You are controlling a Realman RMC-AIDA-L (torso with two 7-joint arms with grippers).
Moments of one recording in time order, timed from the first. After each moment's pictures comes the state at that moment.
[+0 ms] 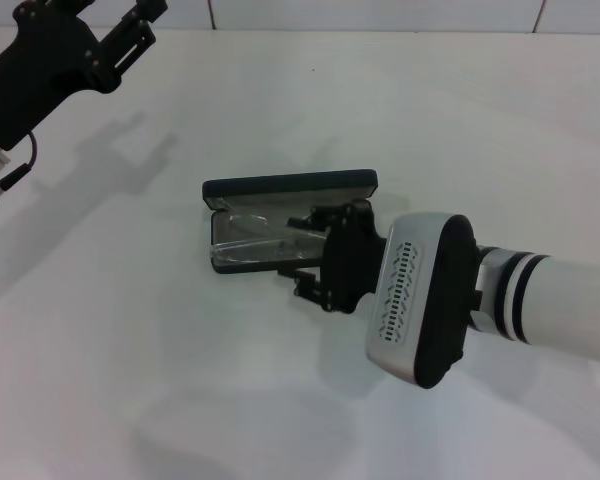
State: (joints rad) left arm -0.43 -2.08 0.78 0.50 1.20 1.45 -0.87; right arm 0.38 2.02 -2.24 -1.18 -1.65 -0.26 1.35
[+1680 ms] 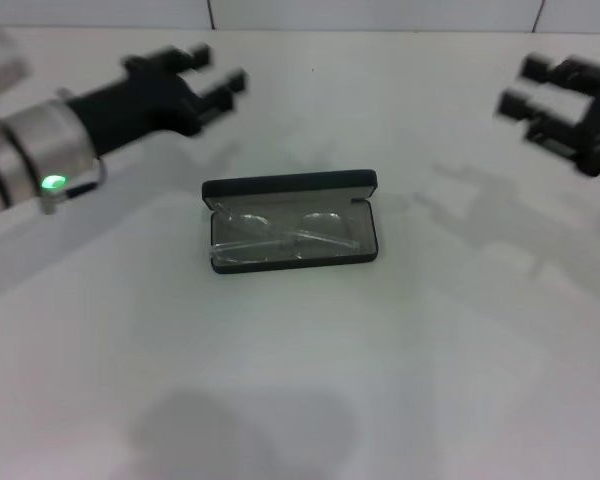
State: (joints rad) left arm -0.57 -2.08 0.82 0.50 1.56 1.15 -1.10; right arm 0.37 2.02 -1.07 -0.73 -1.26 -1.46 1.13
